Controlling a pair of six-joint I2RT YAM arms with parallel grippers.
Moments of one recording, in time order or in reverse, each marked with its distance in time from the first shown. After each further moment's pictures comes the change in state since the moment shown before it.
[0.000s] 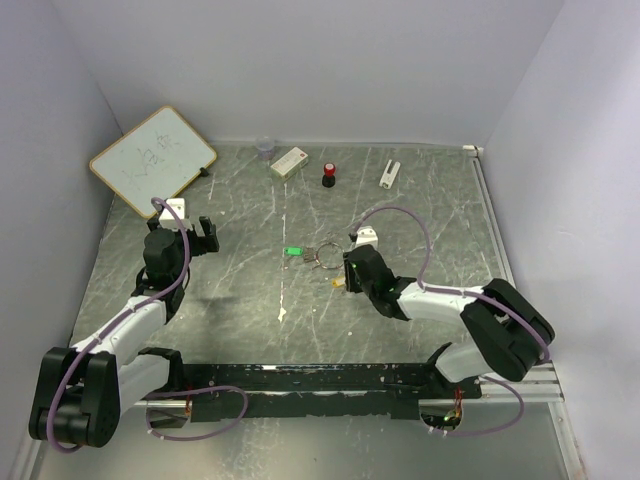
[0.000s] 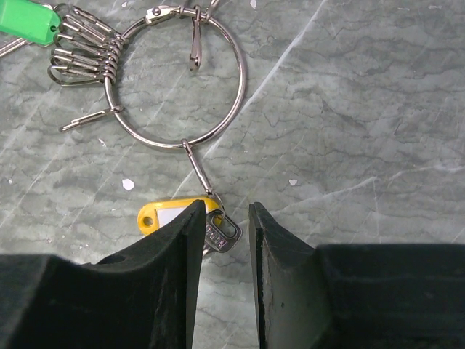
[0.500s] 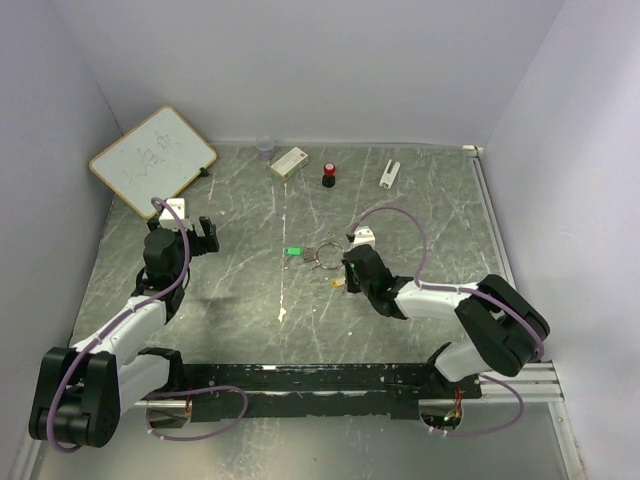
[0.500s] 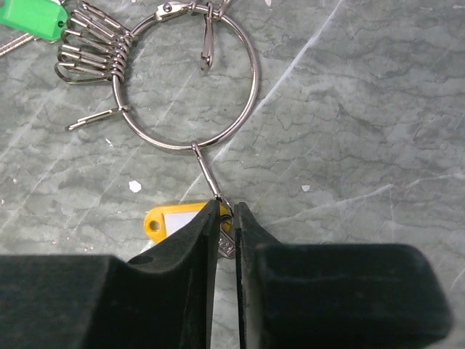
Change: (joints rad) left arm 0.000 0.000 0.000 0.000 0.000 0.000; right arm 0.000 0.035 0.006 0.027 -0.024 -0.001
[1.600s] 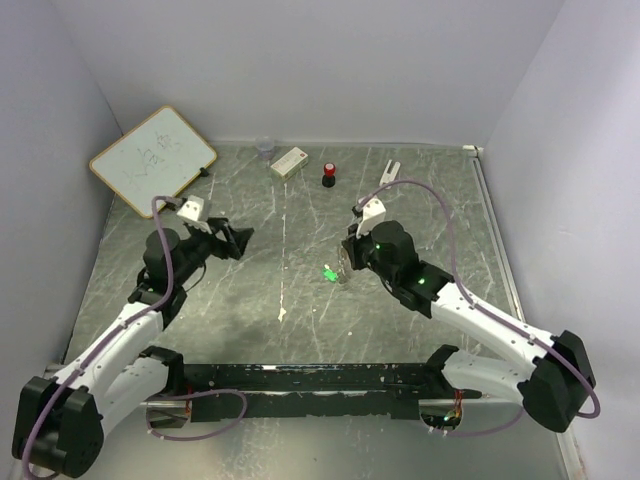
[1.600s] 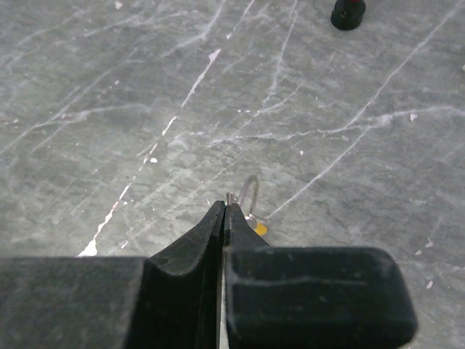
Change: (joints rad) left arm -0.111 -0.162 0.082 -0.107 0.351 -0.117; right arm 0.006 -0.372 0.211 -0.289 -0.118 -0.186
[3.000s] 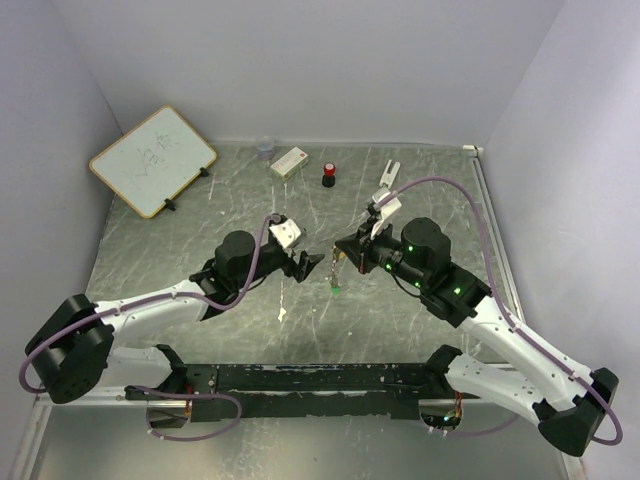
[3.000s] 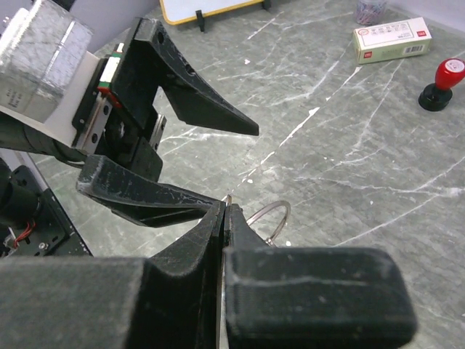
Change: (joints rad) left arm -0.583 0.365 0.172 0.181 -0.124 0.314; right arm 0.018 -0.204 0.150 -0.169 -0.278 0.001
